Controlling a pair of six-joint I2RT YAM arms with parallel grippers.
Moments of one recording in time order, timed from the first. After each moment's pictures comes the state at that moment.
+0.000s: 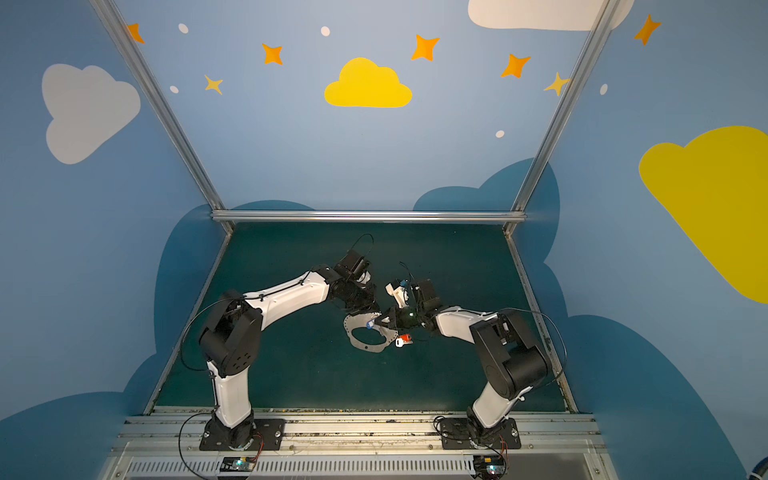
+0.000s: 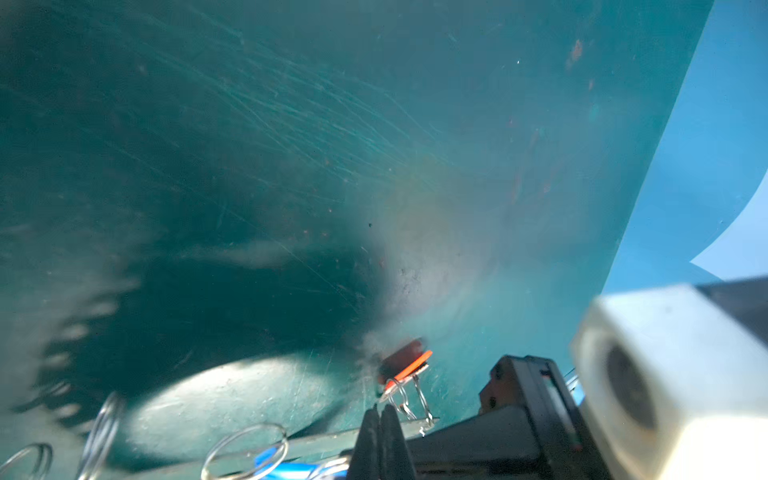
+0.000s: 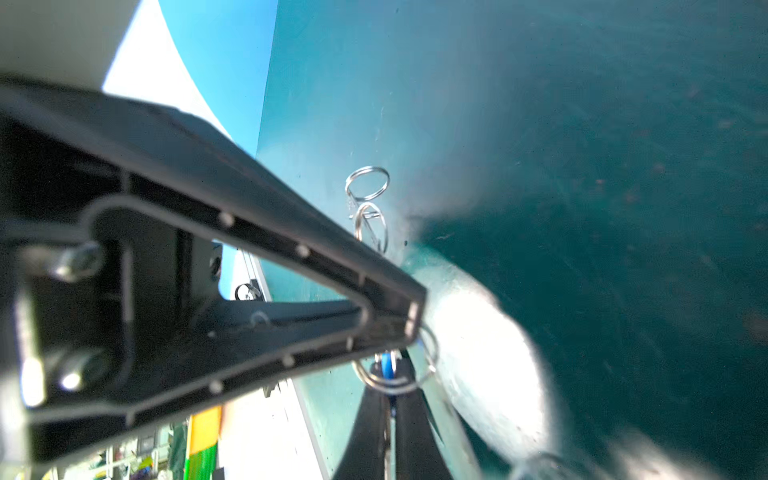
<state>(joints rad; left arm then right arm) -0.66 1.93 1.45 -0.60 0.38 -0.86 0.50 1.66 0.75 0.11 -0.79 0.52</state>
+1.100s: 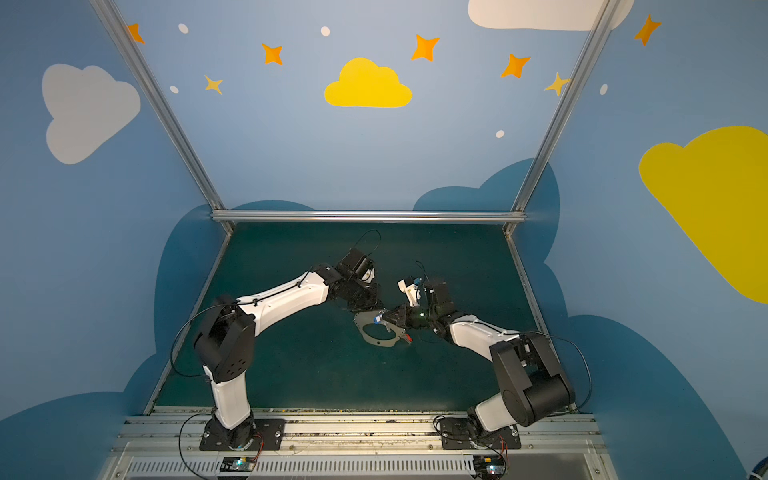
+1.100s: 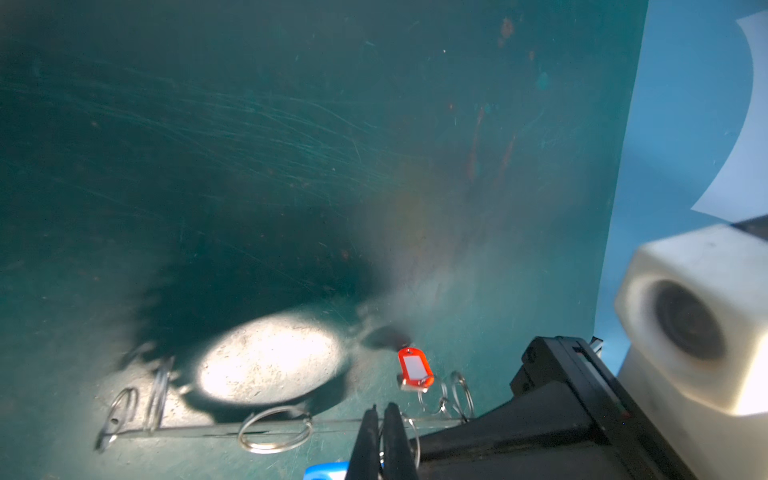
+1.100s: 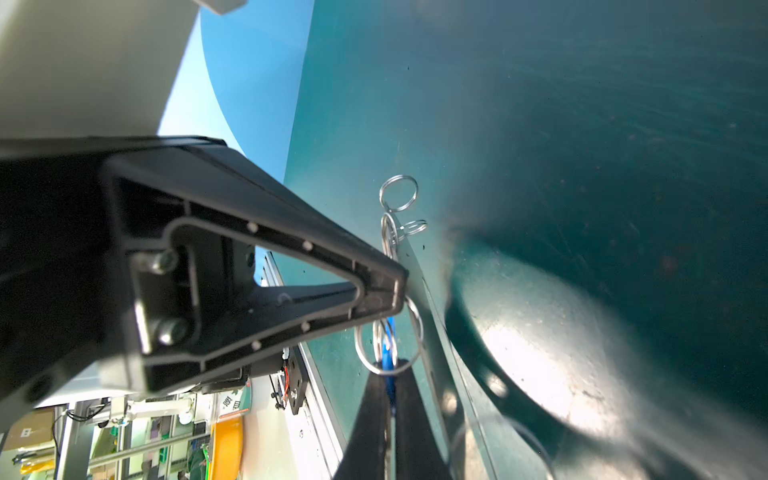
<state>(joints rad) -0.70 1.89 1.48 -0.63 0.33 -0.74 0.44 1.47 0.64 0.15 -0.79 0.61</state>
